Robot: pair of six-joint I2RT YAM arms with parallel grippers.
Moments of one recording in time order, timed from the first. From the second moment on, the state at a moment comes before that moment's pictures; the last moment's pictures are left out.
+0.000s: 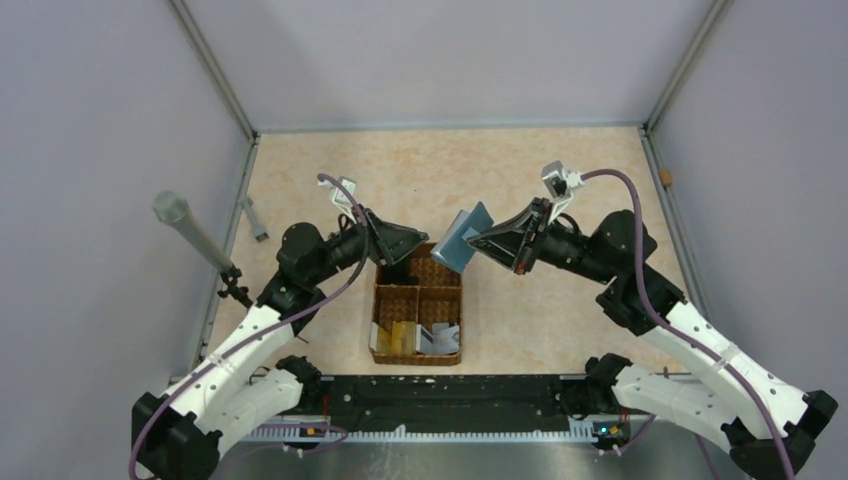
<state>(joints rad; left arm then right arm) -0.51 0.86 0.63 0.33 0.50 -0.80 0.76 0.81 0.91 0.00 -0.40 0.54</state>
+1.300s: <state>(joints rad) -0.49 0.98 0.61 0.55 0.85 -1.21 0.76 0.81 0.89 0.21 -0.57 0.58</state>
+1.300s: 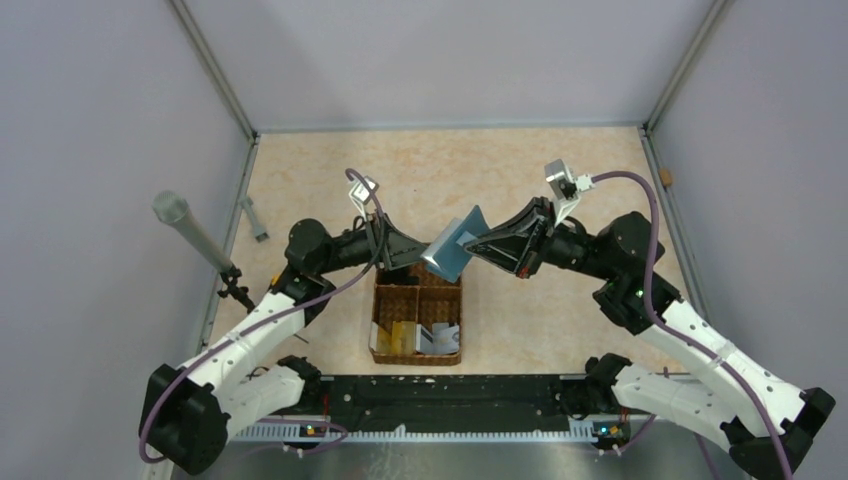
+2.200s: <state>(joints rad) -0.55 1.10 0.60 0.84 0.86 -1.37 0.76 0.81 0.84 0.23 -0.51 0.56</state>
